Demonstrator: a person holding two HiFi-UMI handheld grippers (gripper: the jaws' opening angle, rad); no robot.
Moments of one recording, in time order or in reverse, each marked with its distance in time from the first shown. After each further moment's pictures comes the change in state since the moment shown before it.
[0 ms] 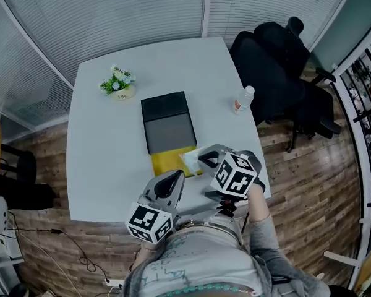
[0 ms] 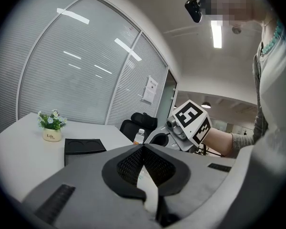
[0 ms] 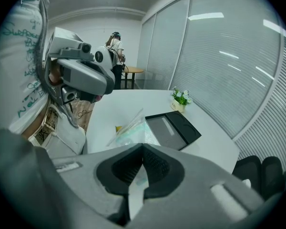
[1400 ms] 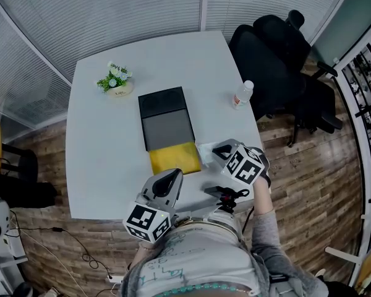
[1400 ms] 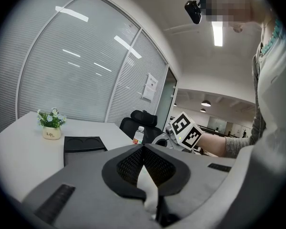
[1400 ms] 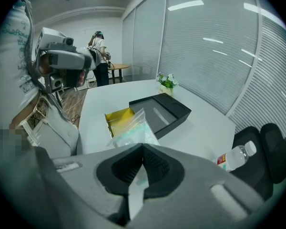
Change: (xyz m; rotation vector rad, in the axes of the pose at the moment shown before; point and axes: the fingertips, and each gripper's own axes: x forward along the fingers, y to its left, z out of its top) left arm 0.003 0.000 -0.009 -0.002 0.026 0.000; right arm 0.007 -0.025 -0.071 0.181 0.062 -0.047
